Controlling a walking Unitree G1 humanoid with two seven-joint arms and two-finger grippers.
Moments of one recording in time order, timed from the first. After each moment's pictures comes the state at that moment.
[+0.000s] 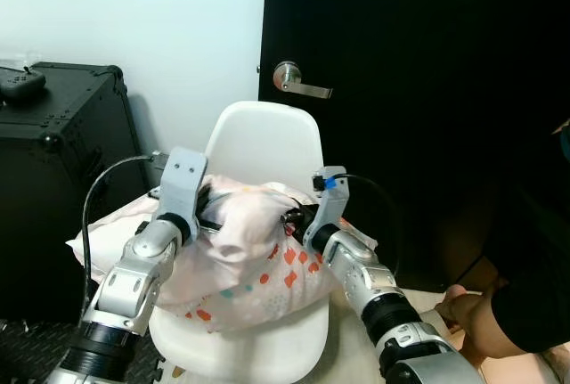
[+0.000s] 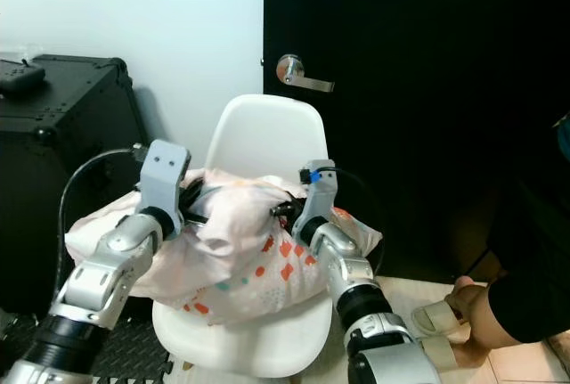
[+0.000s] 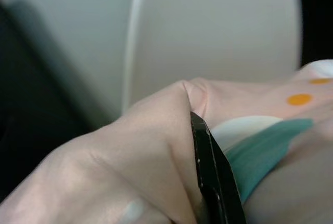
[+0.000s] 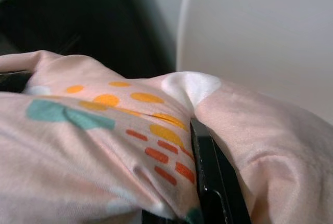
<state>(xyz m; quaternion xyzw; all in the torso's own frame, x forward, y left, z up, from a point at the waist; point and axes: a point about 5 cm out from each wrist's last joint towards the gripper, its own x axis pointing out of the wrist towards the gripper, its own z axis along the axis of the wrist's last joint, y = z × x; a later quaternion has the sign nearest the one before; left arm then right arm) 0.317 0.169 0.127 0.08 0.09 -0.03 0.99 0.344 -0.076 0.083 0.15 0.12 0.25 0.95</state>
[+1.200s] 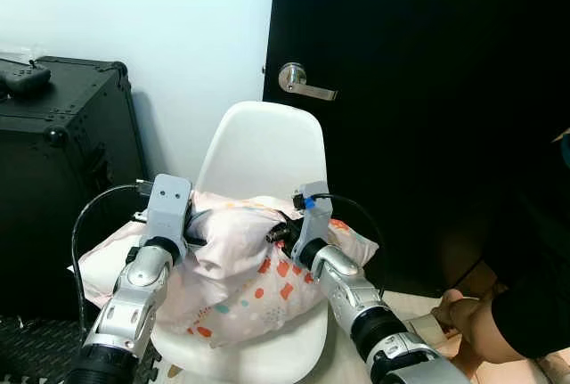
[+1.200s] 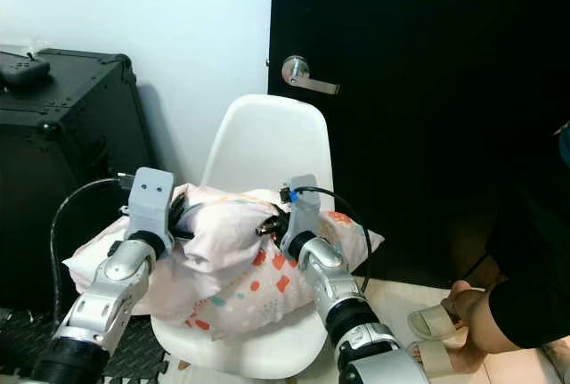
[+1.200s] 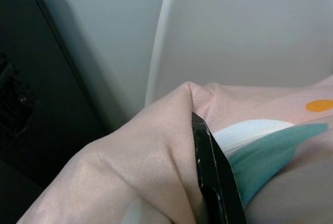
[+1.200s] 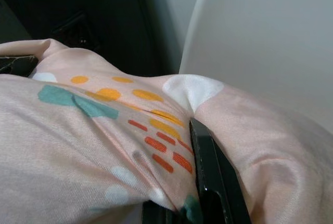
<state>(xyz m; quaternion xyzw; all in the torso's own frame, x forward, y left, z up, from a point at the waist) 0.307 0.180 0.101 0.09 0.07 0.01 0.99 0.333 -0.069 0.069 0.10 0.10 0.27 0.95</state>
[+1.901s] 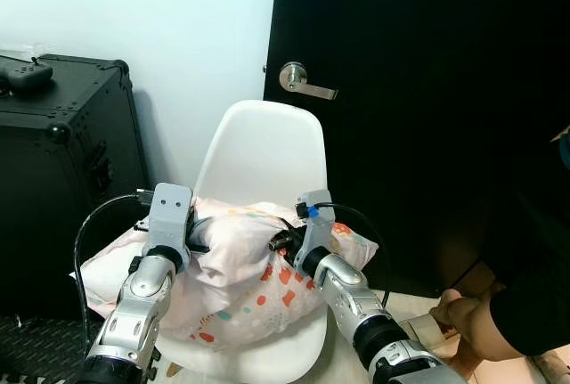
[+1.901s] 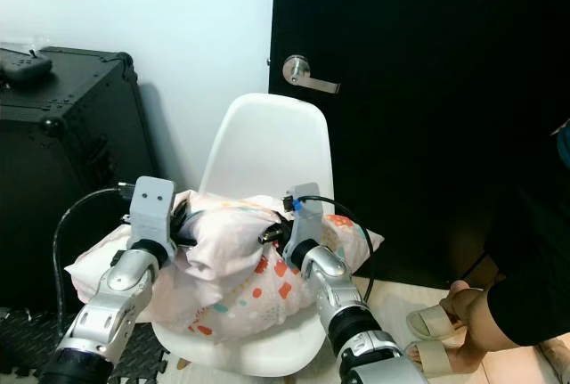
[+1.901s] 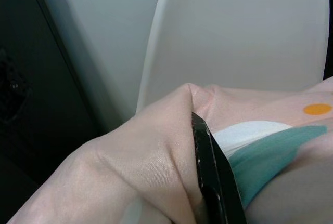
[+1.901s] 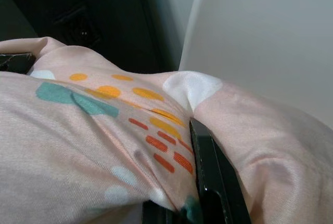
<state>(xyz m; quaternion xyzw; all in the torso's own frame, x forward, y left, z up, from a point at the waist) 0.300 0.175 0.096 0.07 0.06 0.01 1.00 0.327 -0.073 0.061 0.11 0.10 0.27 0.95</state>
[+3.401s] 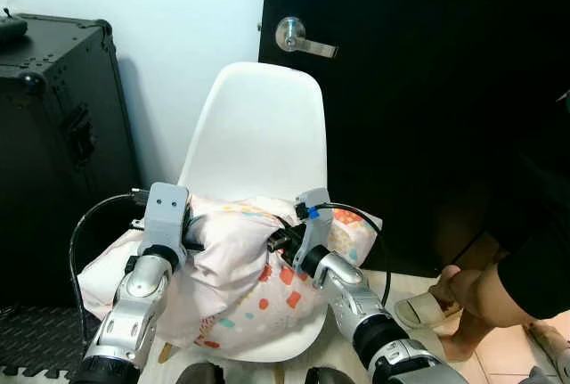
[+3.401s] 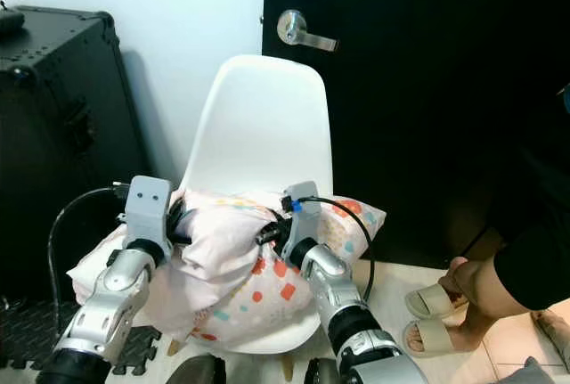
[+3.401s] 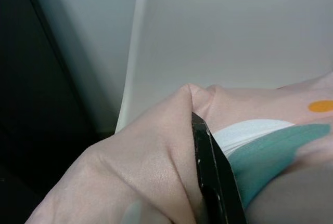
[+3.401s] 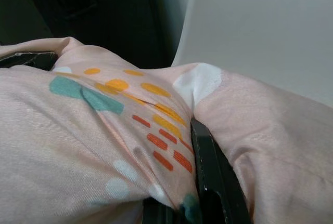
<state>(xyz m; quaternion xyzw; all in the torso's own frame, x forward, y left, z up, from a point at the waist) 0.298 0.180 0.096 0.07 0.05 0.01 1.00 0.326 -0.070 0.066 0.10 0.08 0.30 0.94</state>
